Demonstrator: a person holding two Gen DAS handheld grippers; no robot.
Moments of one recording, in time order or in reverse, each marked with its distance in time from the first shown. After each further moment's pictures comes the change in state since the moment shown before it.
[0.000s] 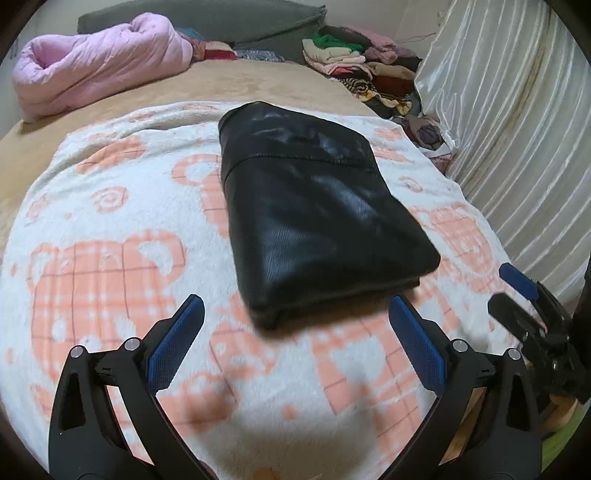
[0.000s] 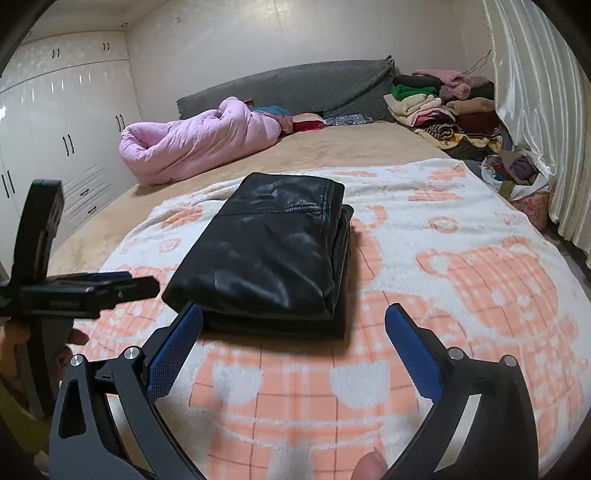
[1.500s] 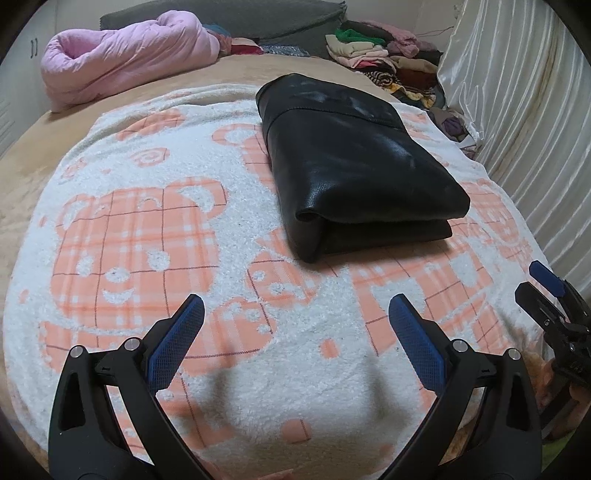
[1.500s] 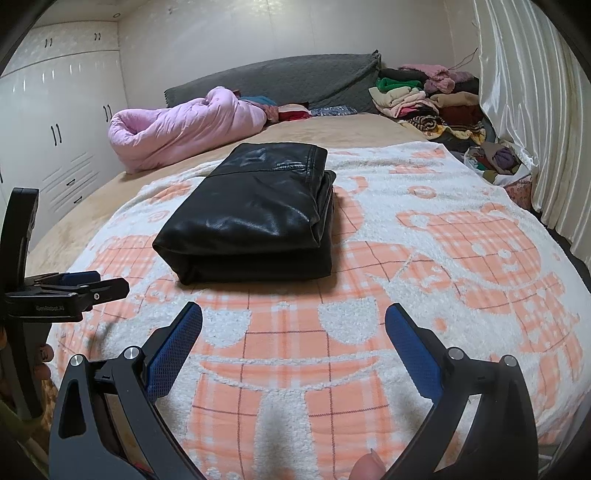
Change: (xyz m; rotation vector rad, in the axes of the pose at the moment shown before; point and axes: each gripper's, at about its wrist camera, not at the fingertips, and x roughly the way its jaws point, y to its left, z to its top) left arm -0.008 0.014 -0.057 -0.015 0.016 0.112; right arm -0.012 0.006 -0.049 -0.005 0.034 -0.061
